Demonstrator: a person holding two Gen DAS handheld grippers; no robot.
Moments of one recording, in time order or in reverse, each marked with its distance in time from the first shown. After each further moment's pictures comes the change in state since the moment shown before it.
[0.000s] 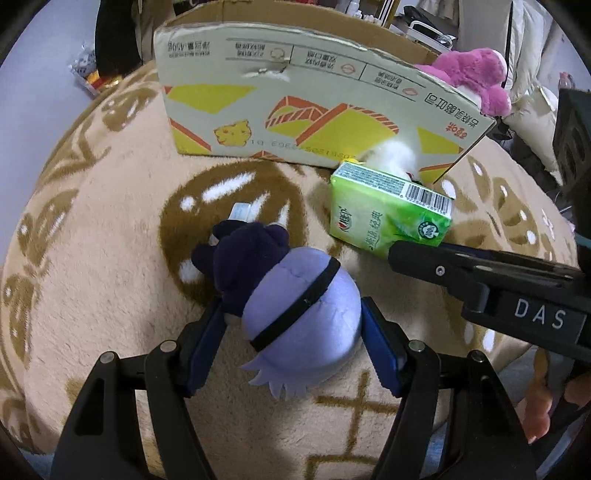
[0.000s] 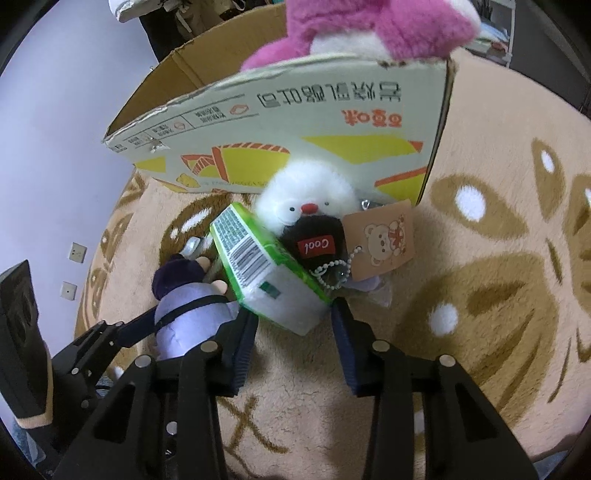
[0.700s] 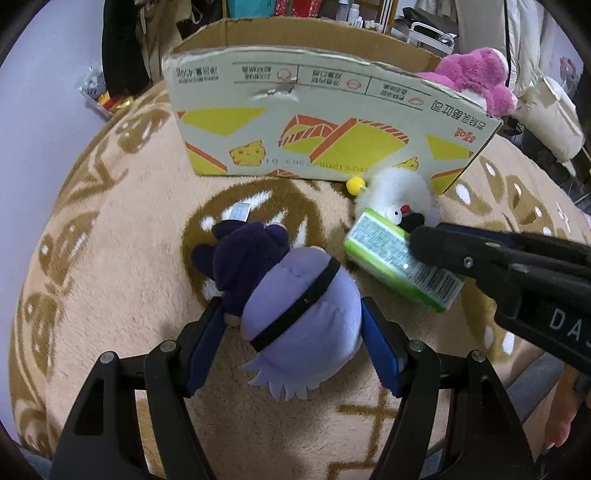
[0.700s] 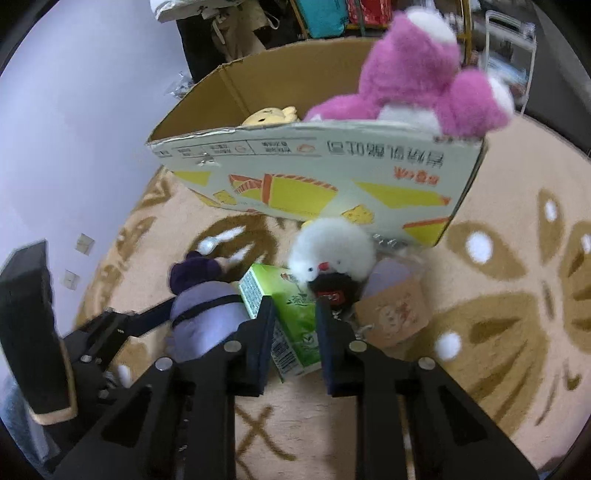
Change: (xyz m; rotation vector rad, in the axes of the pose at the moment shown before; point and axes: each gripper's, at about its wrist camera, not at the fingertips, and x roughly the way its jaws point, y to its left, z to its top) left arm -0.005 -0.006 0.003 0.044 -0.050 0.084; right arm -0.019 0.028 0.001 -0.125 -0.107 -0.012
